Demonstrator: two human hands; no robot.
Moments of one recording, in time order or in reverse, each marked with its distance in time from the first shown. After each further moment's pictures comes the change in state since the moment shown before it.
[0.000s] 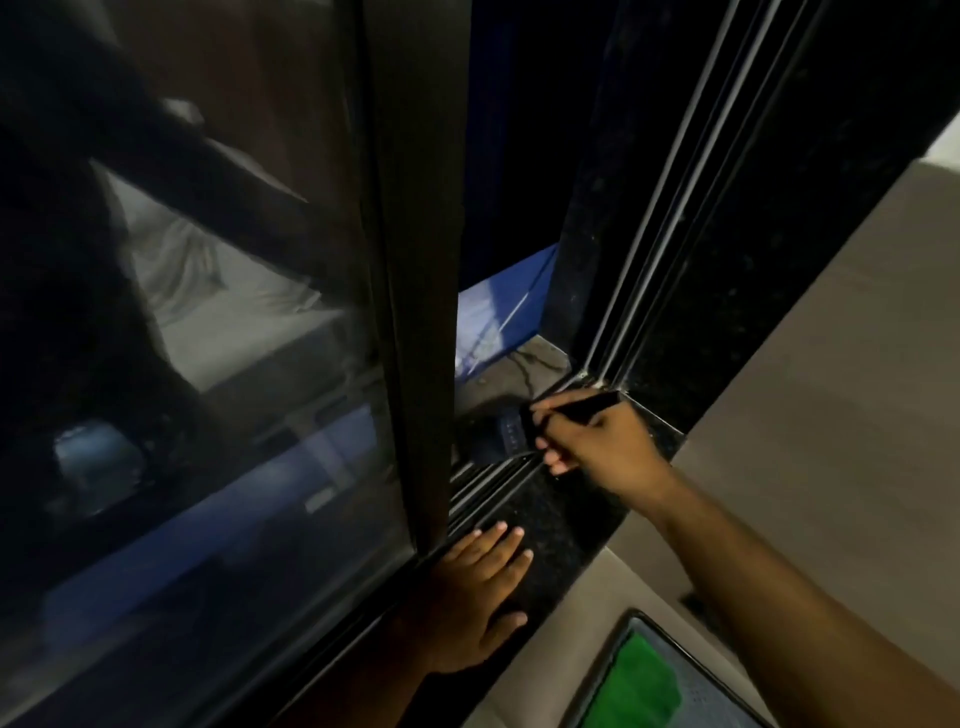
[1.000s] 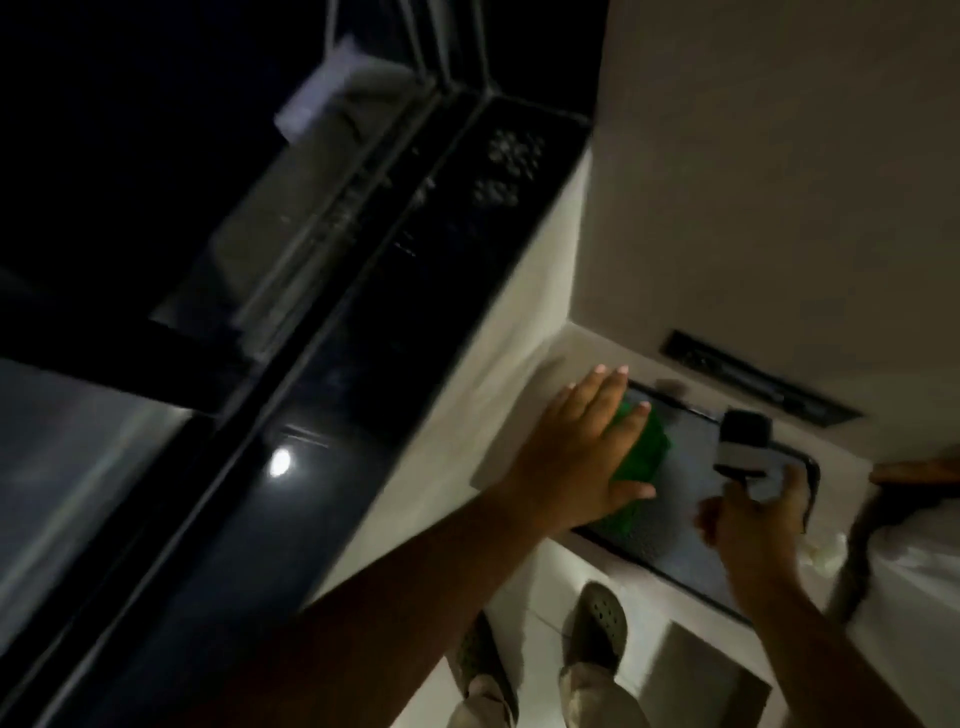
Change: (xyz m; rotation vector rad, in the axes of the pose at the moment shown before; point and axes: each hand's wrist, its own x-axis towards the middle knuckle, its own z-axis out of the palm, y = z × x) left_hand 0.102 0.164 0.137 -0.007 -0.221 0.189; right_hand -0.232 0.384 -0.112 0.256 0.902 0.698
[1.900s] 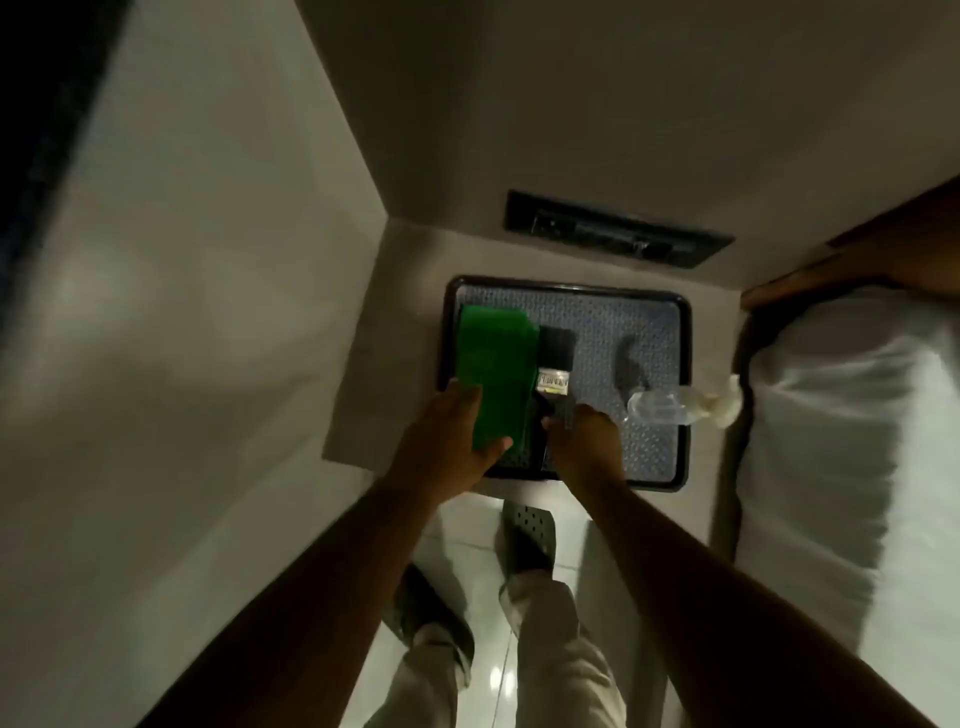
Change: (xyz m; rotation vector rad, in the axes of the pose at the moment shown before) left_hand 0.016 -0.008 0.184 -0.360 -0.414 -0.300; right_hand 0.069 0.120 0.035 -0.747 -0.078 -0.004
